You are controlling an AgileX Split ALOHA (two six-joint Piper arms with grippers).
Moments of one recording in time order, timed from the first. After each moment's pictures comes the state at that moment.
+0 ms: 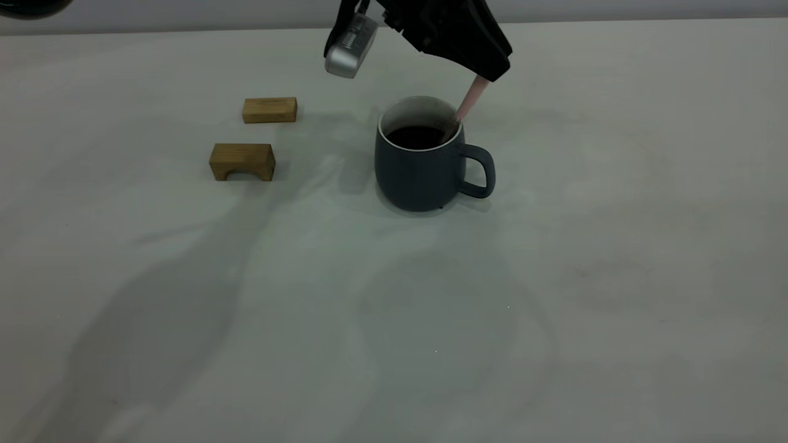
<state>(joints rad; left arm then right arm) -0.41 2.77 -2.45 -0.89 1.17 -1.63 0.04 0.02 -0.47 0.10 1.14 -0.17</state>
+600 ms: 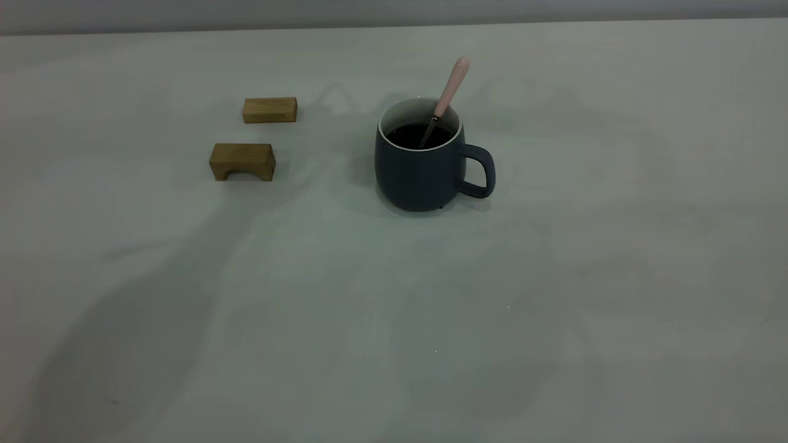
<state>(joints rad) -0.41 2.51 -2.45 -0.40 1.17 -1.59 0.04 0.02 -0.47 0.10 1.14 -0.17</state>
